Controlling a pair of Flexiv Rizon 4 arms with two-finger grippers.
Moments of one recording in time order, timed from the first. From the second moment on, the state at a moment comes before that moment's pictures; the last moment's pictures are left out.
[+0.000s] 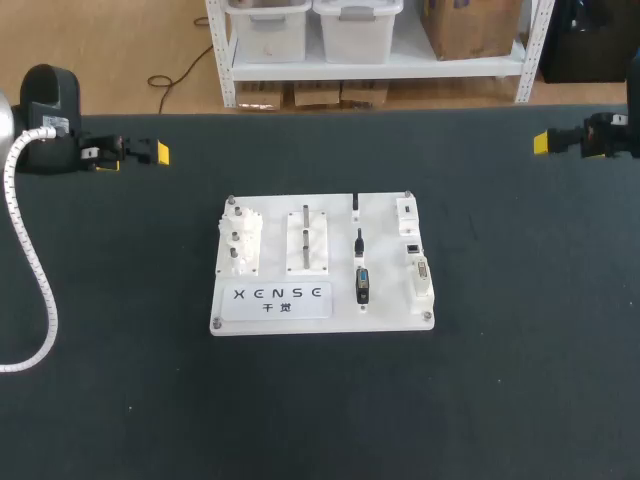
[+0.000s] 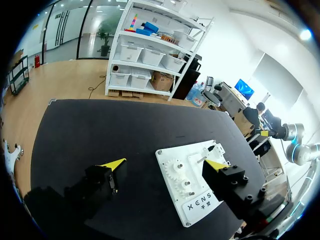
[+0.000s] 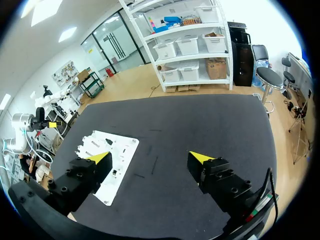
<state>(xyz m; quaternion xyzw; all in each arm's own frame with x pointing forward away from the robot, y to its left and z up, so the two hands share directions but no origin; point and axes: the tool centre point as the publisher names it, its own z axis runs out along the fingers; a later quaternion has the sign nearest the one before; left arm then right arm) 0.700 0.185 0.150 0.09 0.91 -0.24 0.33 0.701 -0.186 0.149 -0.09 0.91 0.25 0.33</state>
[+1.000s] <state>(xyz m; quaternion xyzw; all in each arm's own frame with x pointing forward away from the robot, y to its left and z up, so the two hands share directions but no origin) 0.700 0.185 0.150 0.09 0.91 -0.24 0.33 0.741 -0.041 0.108 -0.08 0.98 0.12 0.15</state>
